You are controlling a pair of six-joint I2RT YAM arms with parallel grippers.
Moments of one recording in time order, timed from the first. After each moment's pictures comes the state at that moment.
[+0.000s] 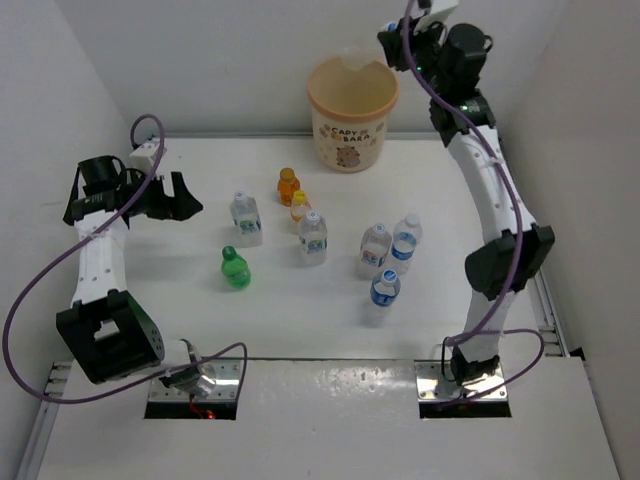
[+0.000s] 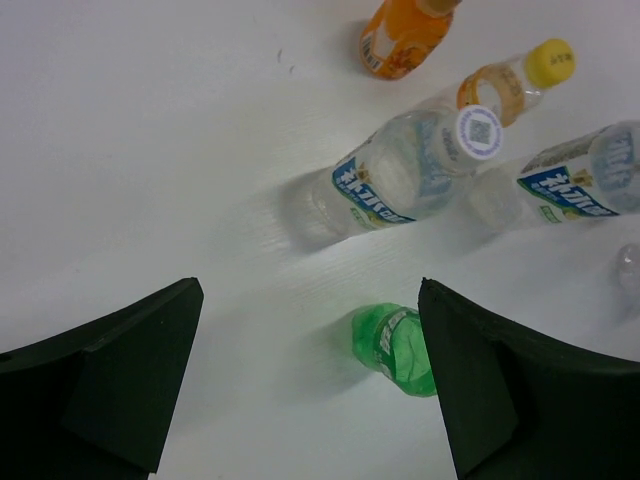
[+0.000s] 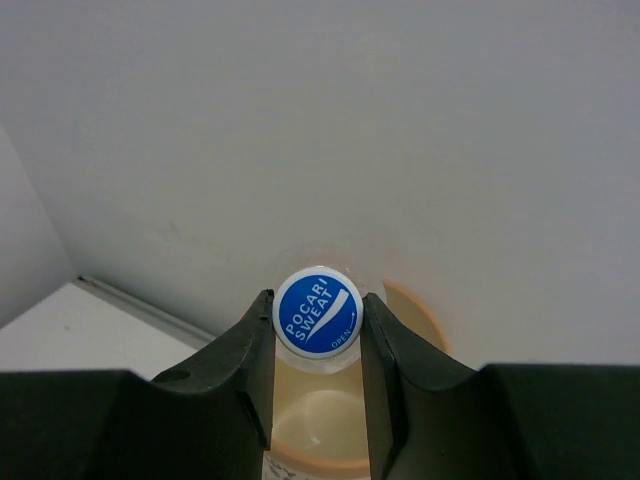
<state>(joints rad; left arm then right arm) 0.40 1.36 1.21 -0.65 0.74 0.27 0.22 1.89 2.15 -0.04 -0.21 -0.02</state>
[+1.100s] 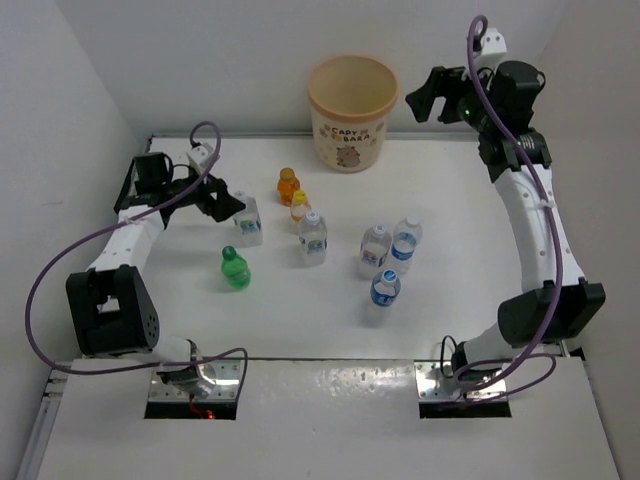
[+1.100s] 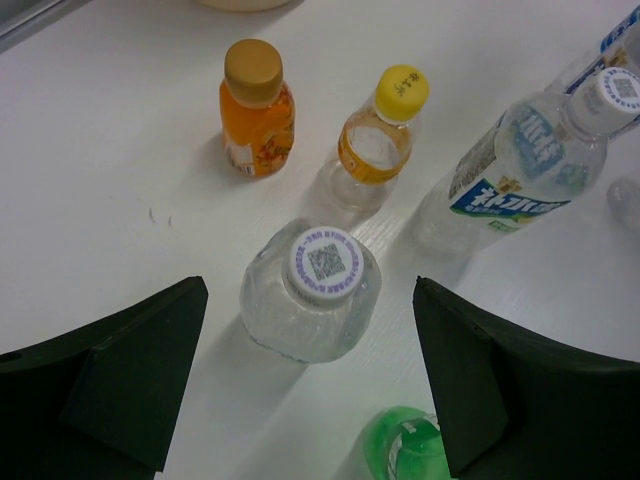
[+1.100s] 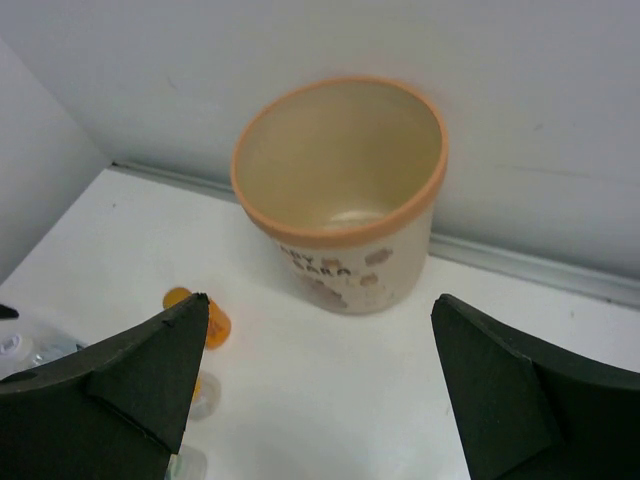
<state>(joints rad) 0.16 1.45 1.09 -0.26 0.96 0.43 0.08 1.57 1.75 -0.29 -0.32 0.11</state>
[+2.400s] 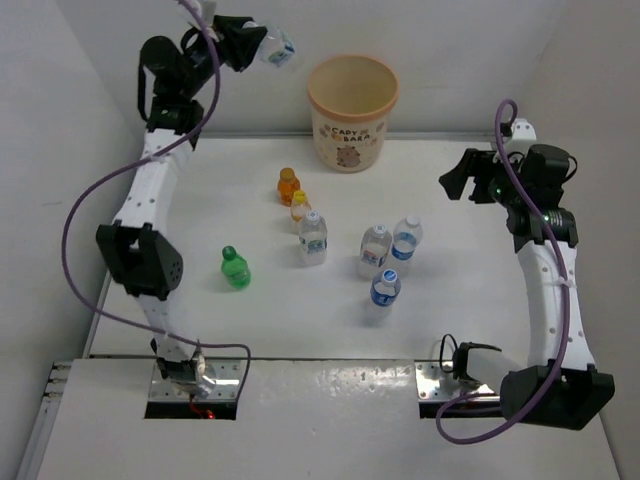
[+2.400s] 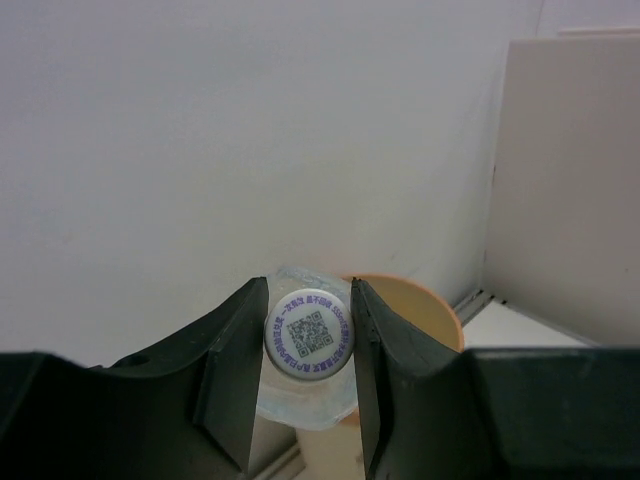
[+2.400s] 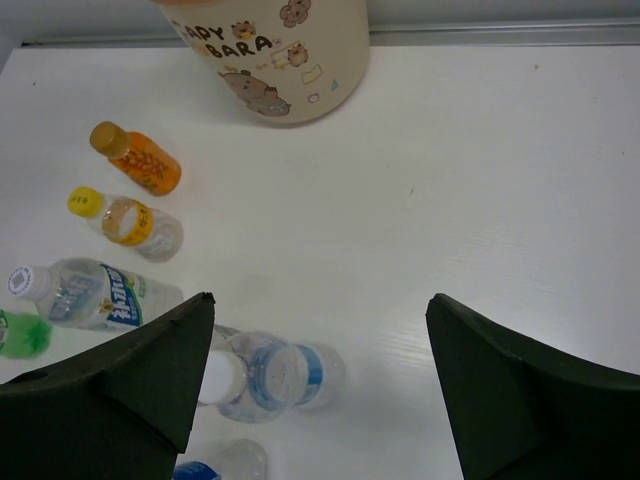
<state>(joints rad) -0.06 1.77 1.93 0.33 0.61 -0.18 -0.16 1.13 1.16 -0.45 -0.43 0.08</state>
